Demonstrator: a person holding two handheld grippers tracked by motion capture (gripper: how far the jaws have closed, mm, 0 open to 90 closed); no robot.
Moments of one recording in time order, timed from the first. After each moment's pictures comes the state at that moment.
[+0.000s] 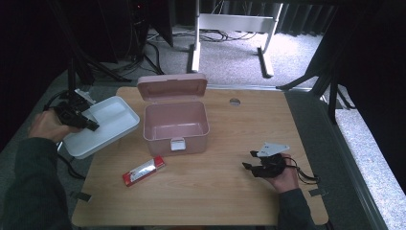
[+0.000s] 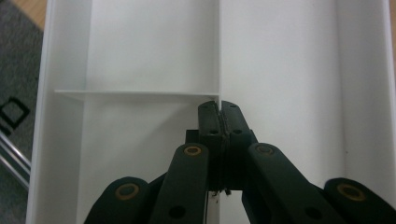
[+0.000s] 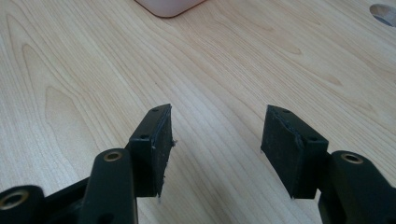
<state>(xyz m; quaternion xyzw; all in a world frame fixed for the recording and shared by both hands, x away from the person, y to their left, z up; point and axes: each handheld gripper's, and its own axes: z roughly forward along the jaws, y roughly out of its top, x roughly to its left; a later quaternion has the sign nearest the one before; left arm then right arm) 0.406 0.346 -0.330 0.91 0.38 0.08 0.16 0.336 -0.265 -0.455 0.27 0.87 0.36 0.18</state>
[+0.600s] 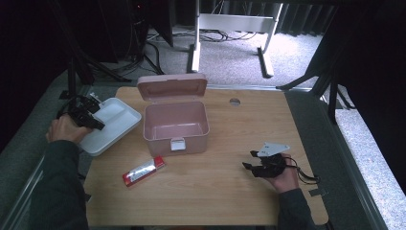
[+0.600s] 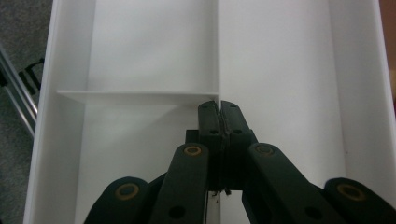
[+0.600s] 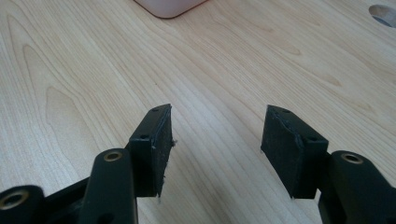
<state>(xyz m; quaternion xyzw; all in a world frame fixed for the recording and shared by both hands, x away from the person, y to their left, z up) 0.433 0.330 -0.374 0.87 0.47 0.12 0.13 0.336 -0.266 -0.454 0.27 0.87 0.36 0.18</state>
